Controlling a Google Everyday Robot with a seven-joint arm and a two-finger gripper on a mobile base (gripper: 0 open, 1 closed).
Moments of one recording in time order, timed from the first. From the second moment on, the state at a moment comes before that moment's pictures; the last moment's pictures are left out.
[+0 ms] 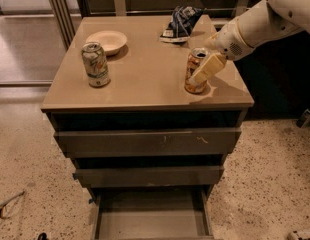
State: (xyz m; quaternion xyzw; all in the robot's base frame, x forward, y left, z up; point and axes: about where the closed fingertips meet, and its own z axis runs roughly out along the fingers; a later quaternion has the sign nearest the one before) arm 0.657 -0.142 0.884 -0.55 0.76 0.13 0.34
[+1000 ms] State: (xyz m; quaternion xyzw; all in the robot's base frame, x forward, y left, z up) arm 0.657 -0.142 0.884 -0.55 0.76 0.13 0.34
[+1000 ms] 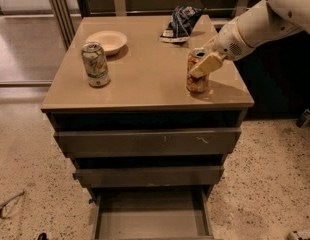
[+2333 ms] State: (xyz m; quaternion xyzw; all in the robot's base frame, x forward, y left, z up) arm 0.516 -0.145 0.919 -0.58 0.69 0.20 0.37
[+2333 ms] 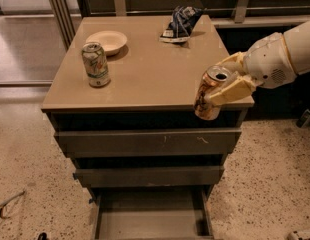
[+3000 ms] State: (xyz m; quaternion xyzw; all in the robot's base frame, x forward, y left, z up) arm 0.502 -0.139 0.901 -0.59 0.69 0.21 0.37
